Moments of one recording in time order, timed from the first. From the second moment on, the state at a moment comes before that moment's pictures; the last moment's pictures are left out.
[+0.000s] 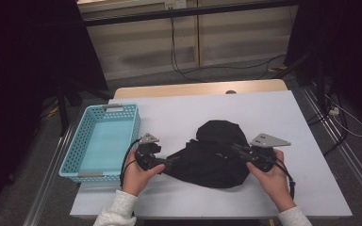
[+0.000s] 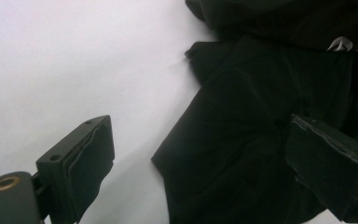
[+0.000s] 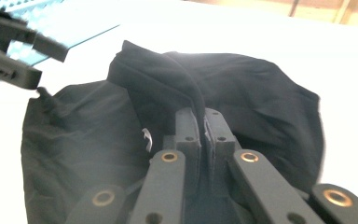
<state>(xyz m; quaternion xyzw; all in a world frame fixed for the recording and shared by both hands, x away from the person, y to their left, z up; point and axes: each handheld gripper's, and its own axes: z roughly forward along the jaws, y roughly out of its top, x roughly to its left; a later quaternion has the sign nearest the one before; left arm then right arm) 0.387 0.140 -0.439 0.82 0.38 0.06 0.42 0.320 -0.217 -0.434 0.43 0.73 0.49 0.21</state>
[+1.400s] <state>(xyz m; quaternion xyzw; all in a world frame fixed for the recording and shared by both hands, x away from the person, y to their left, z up) 0.419 0.080 -0.465 0.84 0.34 0.03 0.43 0.293 -0.239 -0.430 0.42 0.76 0.44 0.24</state>
